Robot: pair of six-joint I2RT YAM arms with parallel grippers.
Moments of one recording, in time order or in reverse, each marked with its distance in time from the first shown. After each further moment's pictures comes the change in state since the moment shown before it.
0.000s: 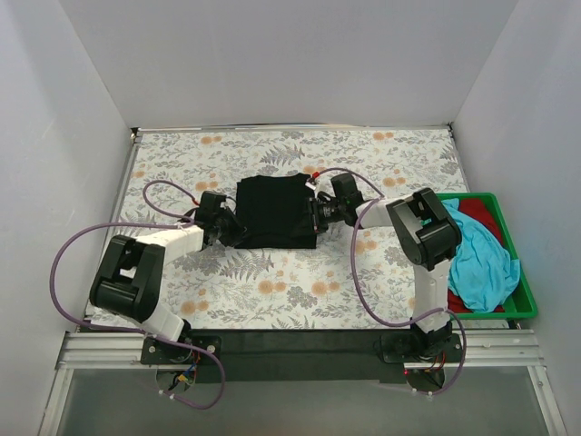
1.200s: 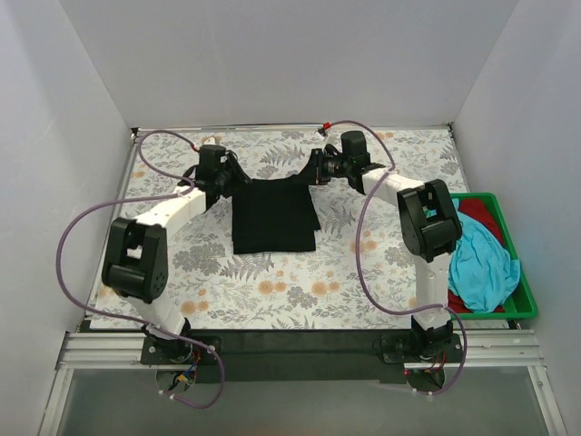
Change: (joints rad) left arm 0.027 0.098 0.401 -0.045 -0.122 0.195; right arm -0.111 0.029 0.353 -0.063 0.077 -0.067
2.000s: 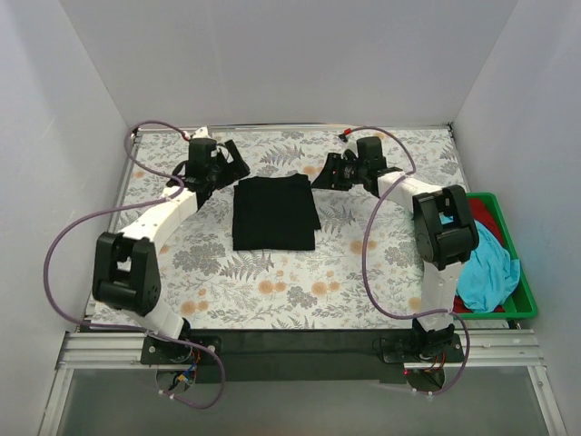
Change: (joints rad) left arm 0.025 0.027 0.071 -0.035 -0.053 0.129; right arm -0.069 -0.046 -0.085 -0.121 0.201 -0.013
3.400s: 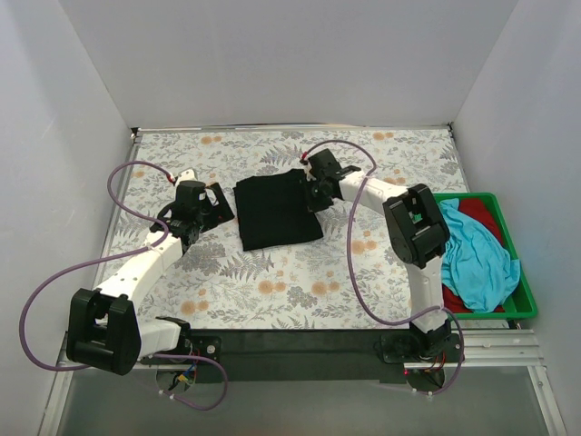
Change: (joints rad) left arm 0.000 -0.454 -0.415 -0.121 -0.126 0.043; right arm 0.261 0.058 0.160 -0.480 0.466 -0.134
